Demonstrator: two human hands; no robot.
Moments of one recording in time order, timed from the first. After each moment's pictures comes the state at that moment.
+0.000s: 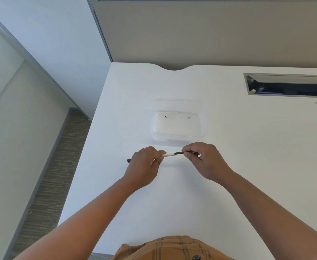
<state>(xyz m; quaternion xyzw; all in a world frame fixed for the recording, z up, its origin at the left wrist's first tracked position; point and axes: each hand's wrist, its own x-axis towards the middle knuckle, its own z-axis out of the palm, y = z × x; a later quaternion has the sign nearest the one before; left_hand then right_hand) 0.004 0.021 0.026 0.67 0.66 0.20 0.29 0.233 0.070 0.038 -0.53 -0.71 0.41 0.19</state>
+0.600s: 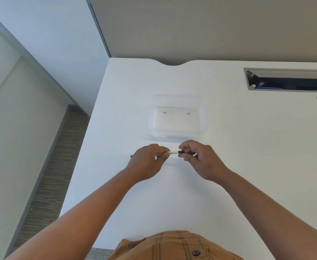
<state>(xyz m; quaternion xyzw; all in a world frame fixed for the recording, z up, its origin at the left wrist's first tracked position) 0.010 0.030 0.034 0.67 0.65 0.13 0.34 0.231 0.061 0.031 -0.51 -0.68 0.49 0.19</state>
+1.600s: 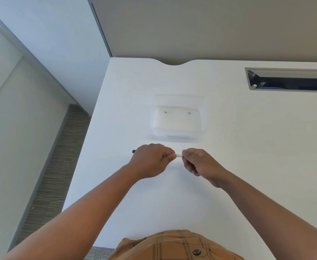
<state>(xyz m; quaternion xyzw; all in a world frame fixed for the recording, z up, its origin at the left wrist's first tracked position) 0.017 0.037 0.055 0.75 0.61 0.03 0.26 0.223 0.053 0.040 -0.51 -0.52 0.67 0.14</state>
